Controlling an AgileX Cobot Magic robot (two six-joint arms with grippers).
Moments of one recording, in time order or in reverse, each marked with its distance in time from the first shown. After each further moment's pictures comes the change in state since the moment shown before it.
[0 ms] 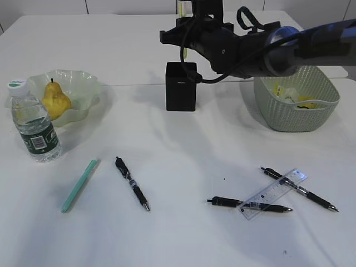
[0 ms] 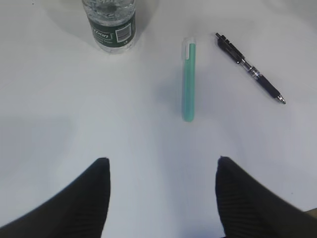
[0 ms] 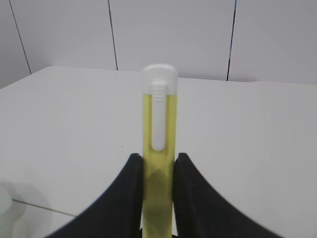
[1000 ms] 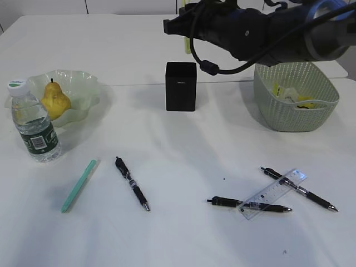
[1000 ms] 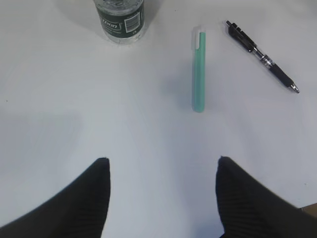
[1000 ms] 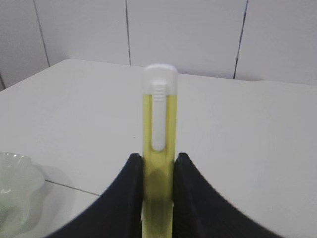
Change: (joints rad) left arm 0.000 0.000 0.000 0.040 0.025 0.000; right arm 0.016 -0.218 0.201 -0.031 0.062 0.000
